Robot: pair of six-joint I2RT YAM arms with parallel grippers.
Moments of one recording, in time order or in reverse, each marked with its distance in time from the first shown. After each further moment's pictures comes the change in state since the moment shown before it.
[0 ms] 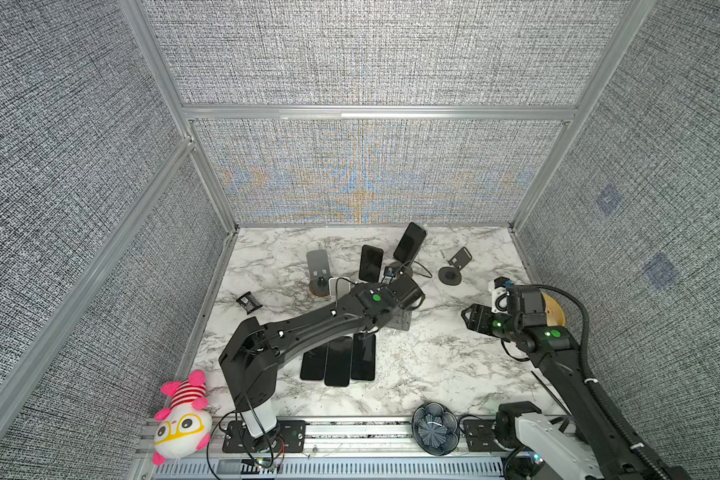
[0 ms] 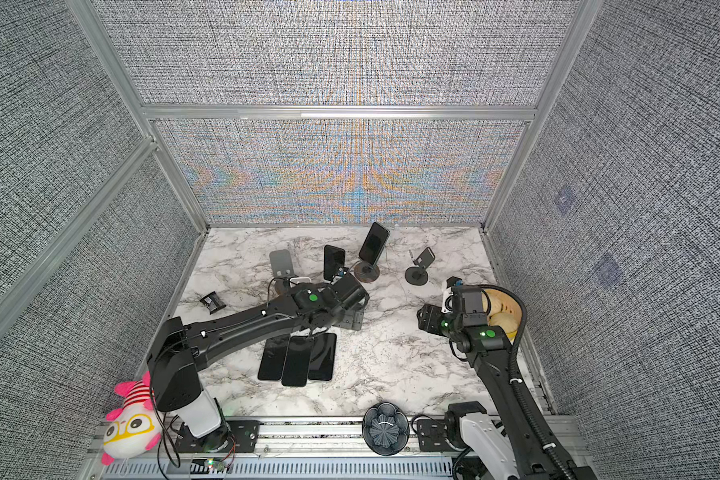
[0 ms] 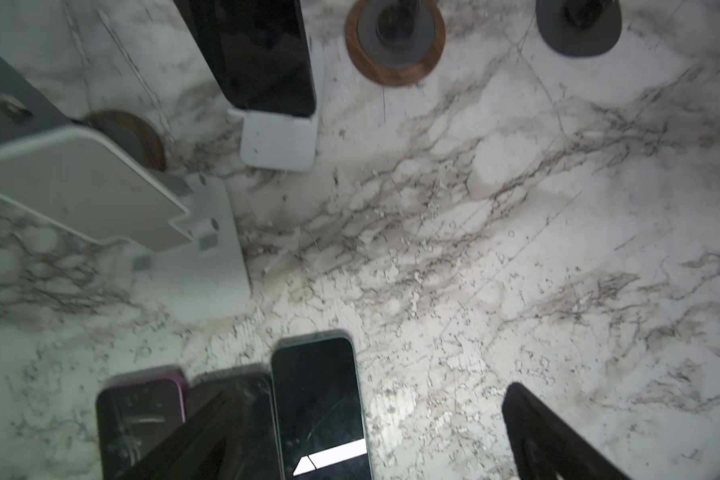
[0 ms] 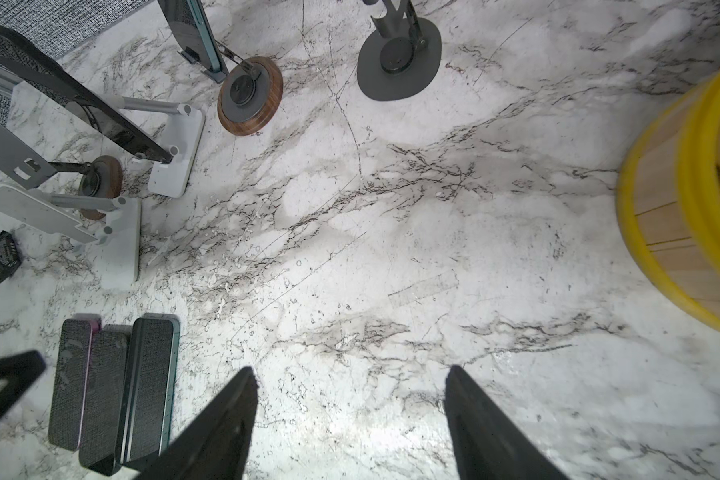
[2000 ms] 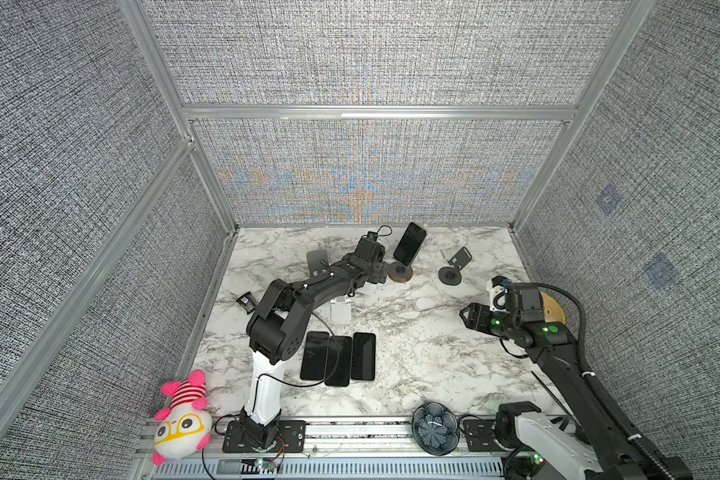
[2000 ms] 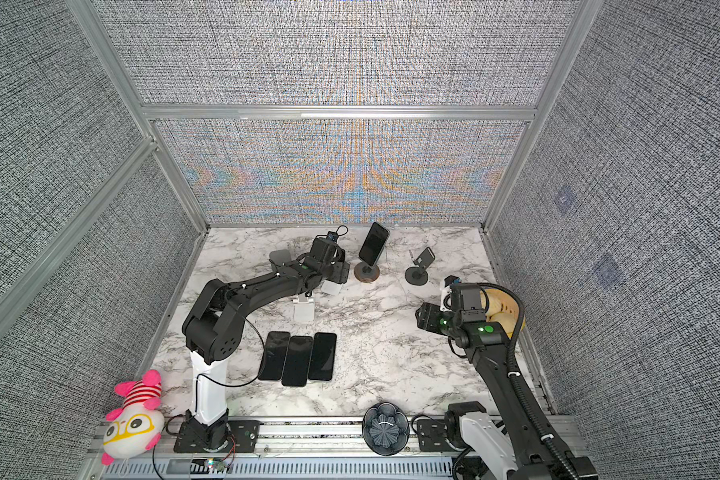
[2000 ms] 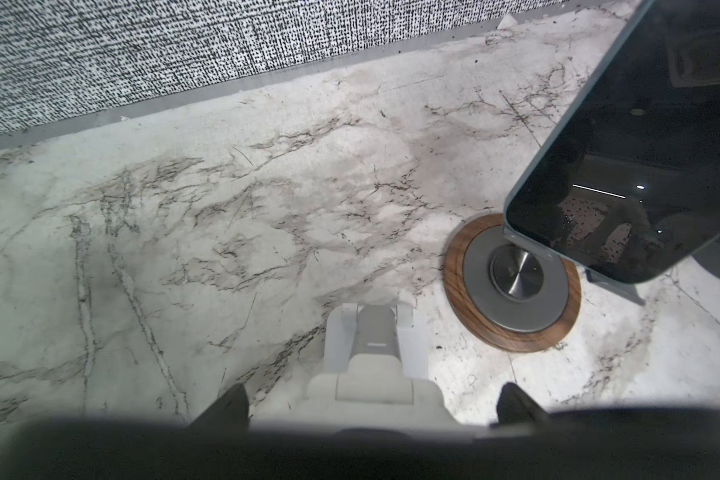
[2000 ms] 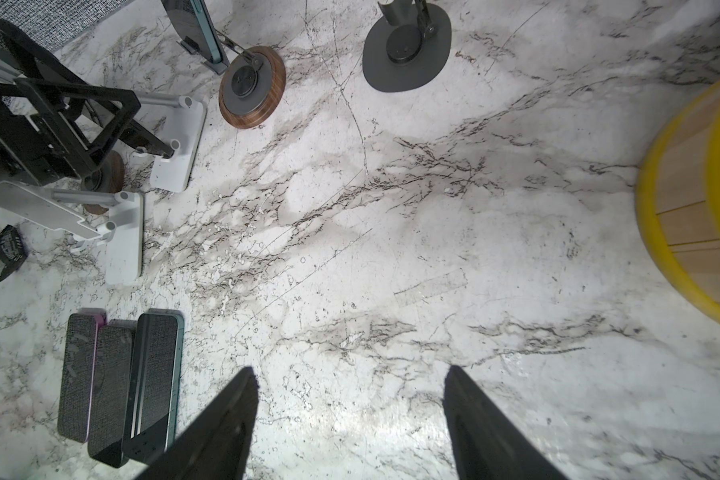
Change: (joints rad) left arm 0.380 0.329 0.000 0.676 0.154 0.419; right arm 0.000 0.038 0.016 -0.002 -0.017 0.000
